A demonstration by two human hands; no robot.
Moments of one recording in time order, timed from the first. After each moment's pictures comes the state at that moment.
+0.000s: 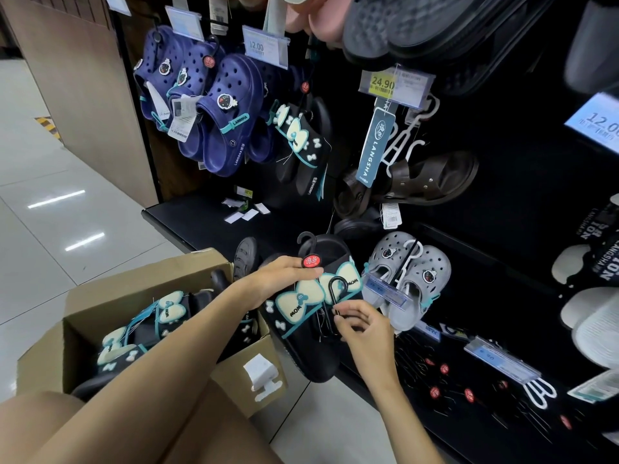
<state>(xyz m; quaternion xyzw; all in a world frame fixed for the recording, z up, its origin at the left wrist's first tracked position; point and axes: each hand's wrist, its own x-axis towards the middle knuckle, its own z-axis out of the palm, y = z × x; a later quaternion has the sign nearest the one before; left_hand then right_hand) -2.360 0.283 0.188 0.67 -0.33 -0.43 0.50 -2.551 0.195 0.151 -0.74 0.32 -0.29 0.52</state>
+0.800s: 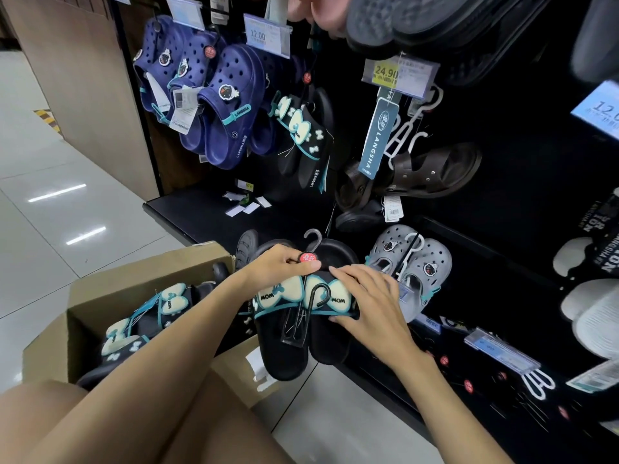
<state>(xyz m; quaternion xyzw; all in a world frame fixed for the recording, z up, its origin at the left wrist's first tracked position) -2.354 0.290 0.185 0.70 -0.40 -0.35 0.49 -2.550 0.158 0.164 -0.97 0.12 -0.20 0.07</state>
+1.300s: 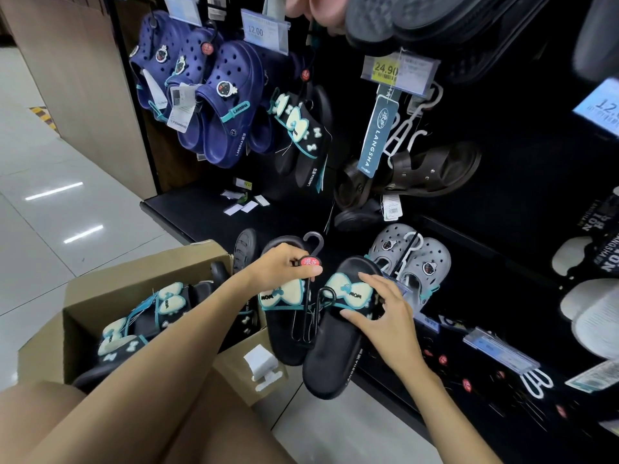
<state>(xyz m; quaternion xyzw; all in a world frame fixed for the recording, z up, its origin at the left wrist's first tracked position) -2.357 0.282 0.187 0.71 -0.47 -0.29 0.44 -2.569 0.158 0.159 -0.86 0.26 -0.27 0.36</state>
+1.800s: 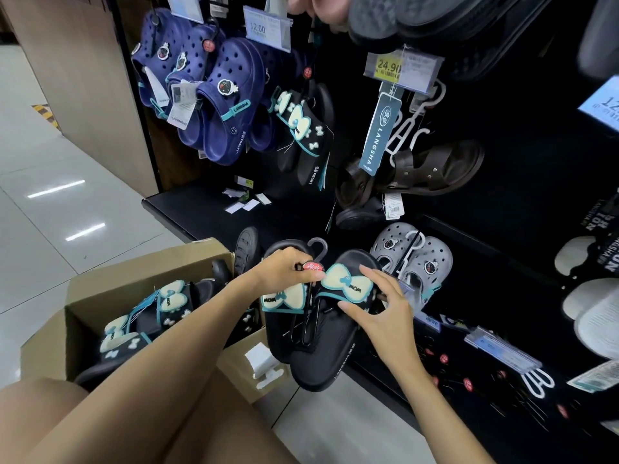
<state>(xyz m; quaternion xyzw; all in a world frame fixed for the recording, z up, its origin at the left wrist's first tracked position) -2.358 0.281 0.181 0.73 -0.51 -0.25 0.38 -2.562 0.170 0.164 -0.82 0.25 -0.32 0.42</state>
